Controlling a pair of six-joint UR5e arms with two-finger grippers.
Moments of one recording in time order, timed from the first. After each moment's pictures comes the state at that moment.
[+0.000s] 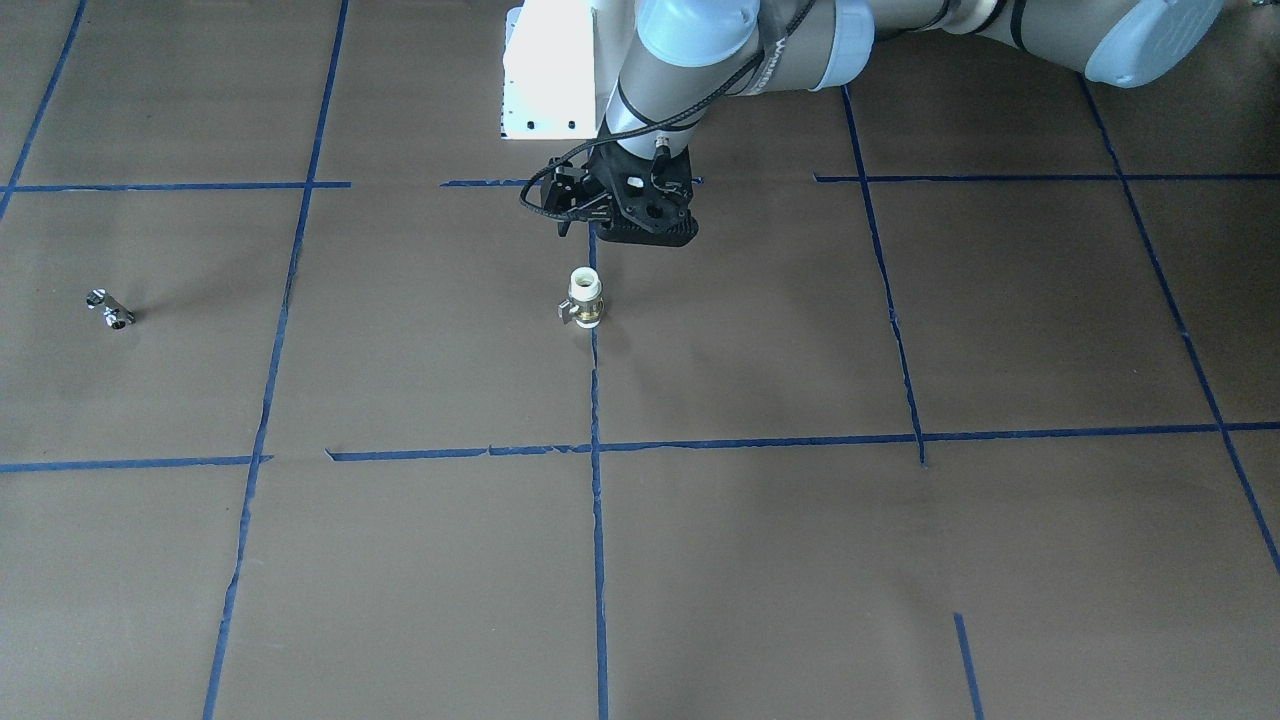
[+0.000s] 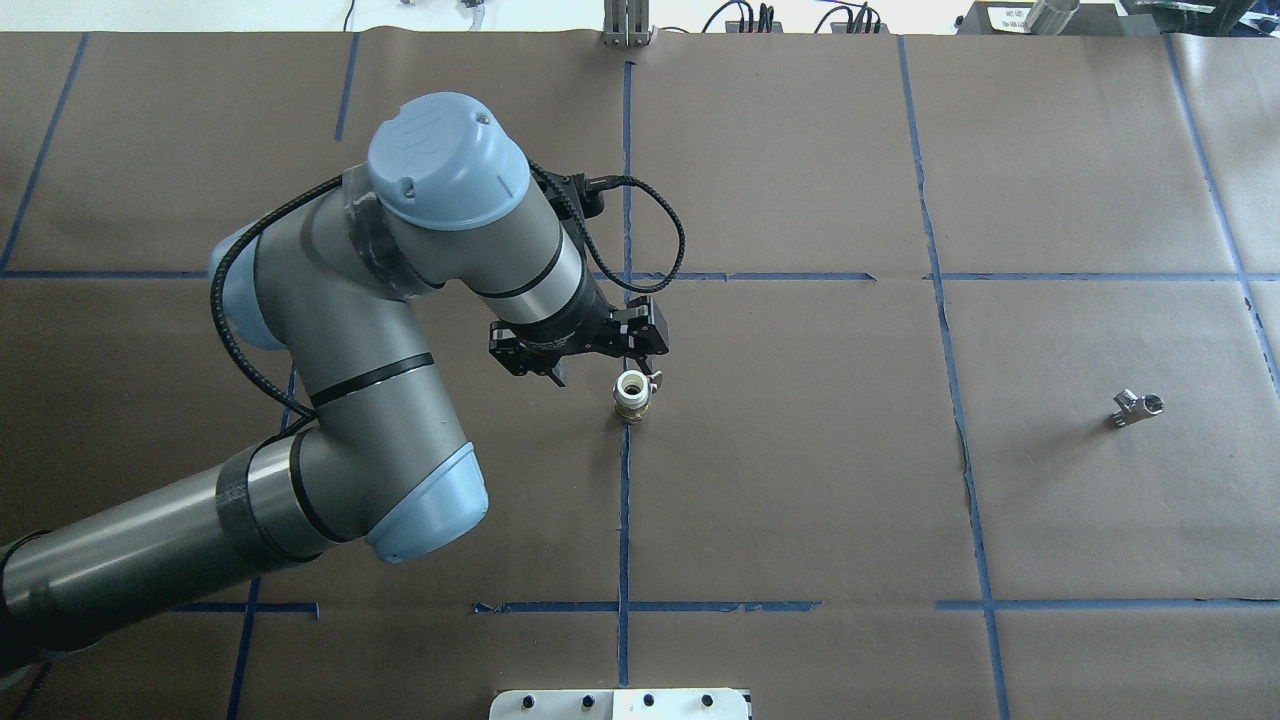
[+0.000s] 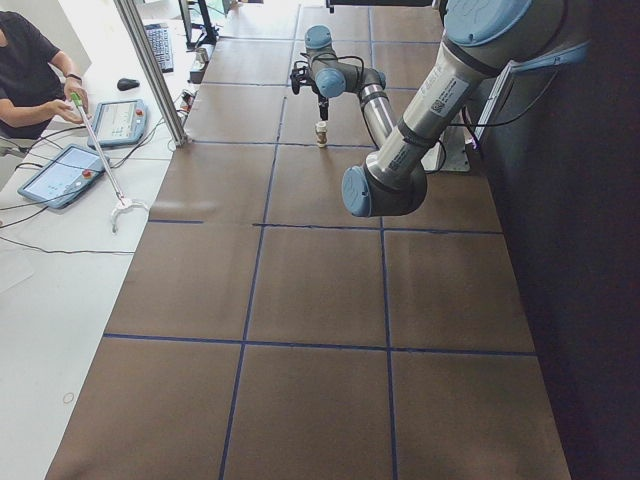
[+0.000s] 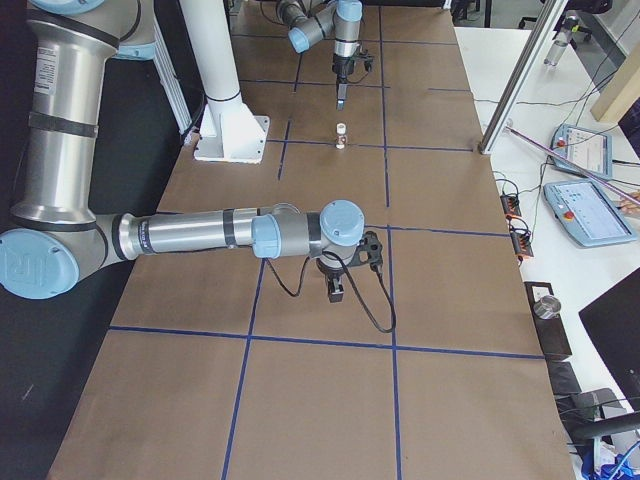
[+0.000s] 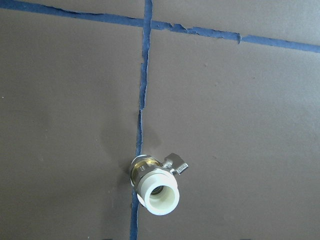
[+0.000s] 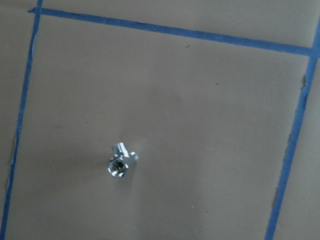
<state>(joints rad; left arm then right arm) -0.58 -2.33 -1.75 -1.61 -2.10 -1.32 1.36 -1.76 1.88 -1.47 2.49 0.11</state>
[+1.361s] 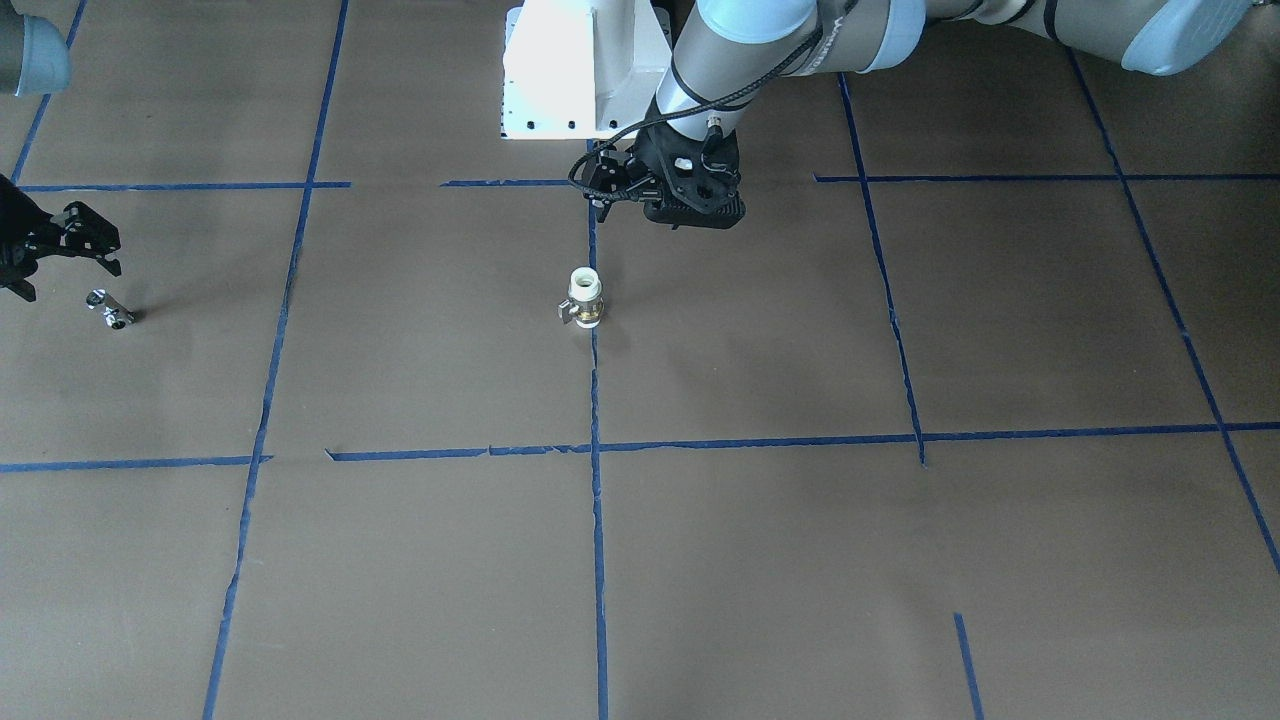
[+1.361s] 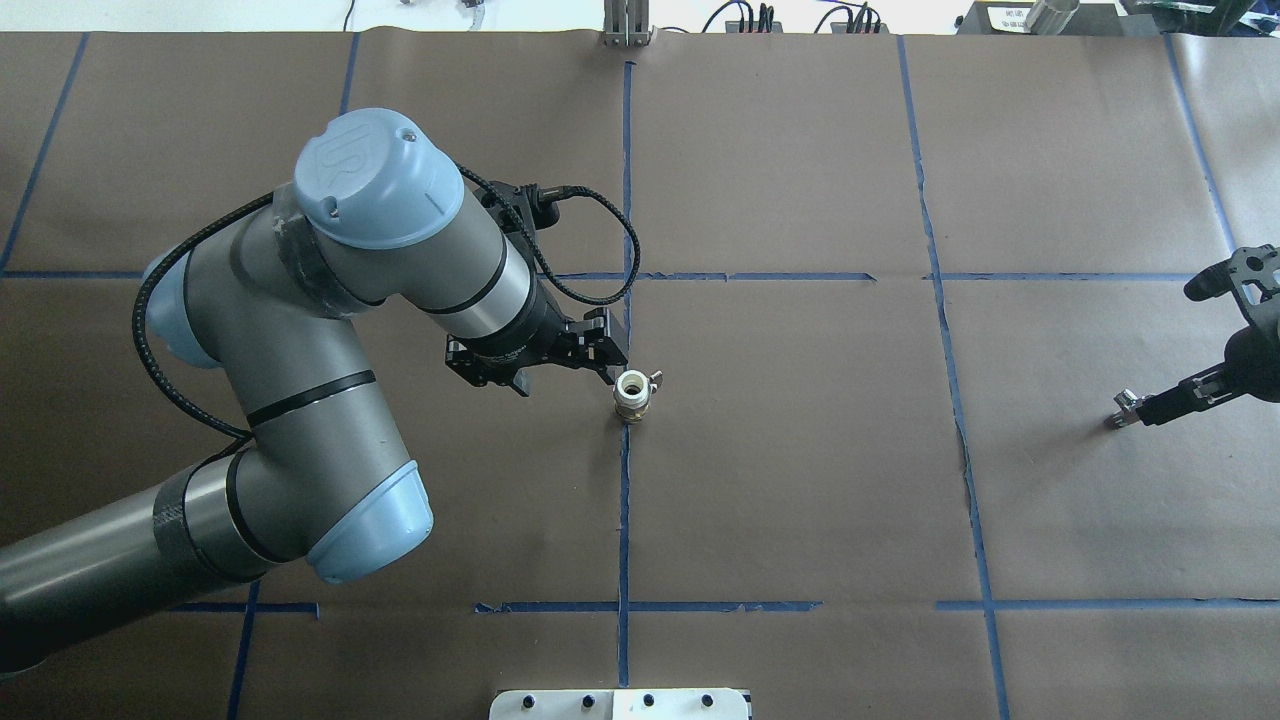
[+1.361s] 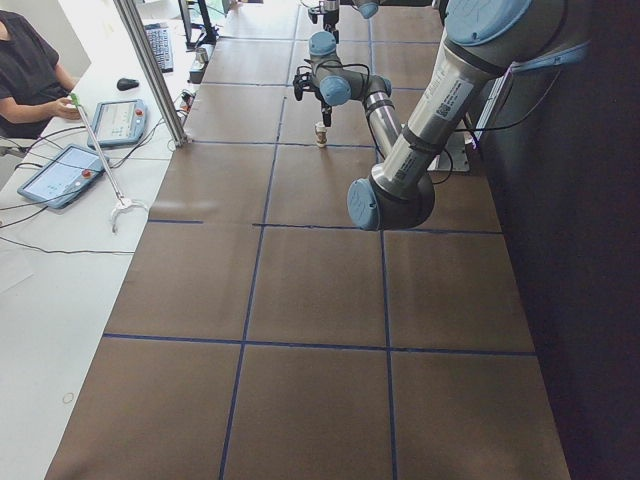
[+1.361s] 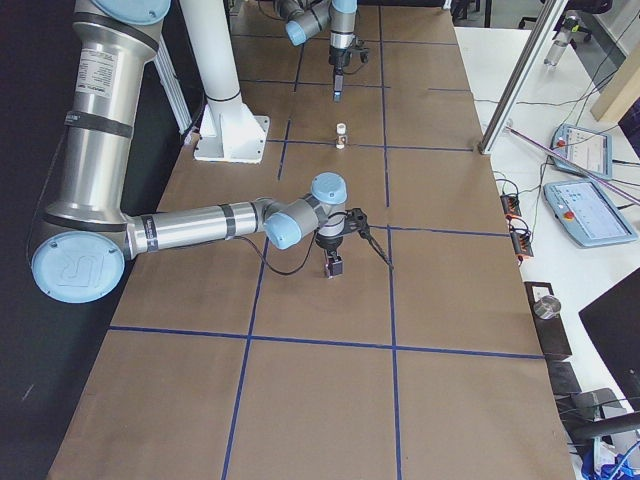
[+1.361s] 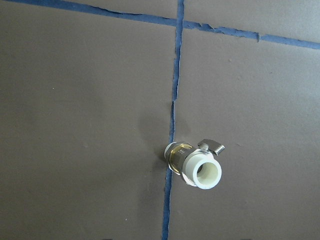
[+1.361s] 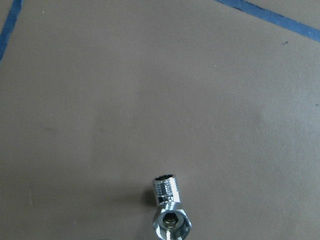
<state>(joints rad) -0.59 -2.27 -1.82 -1.61 -2.10 -1.31 0.97 -1.76 1.84 -1.17 2.17 0.39</state>
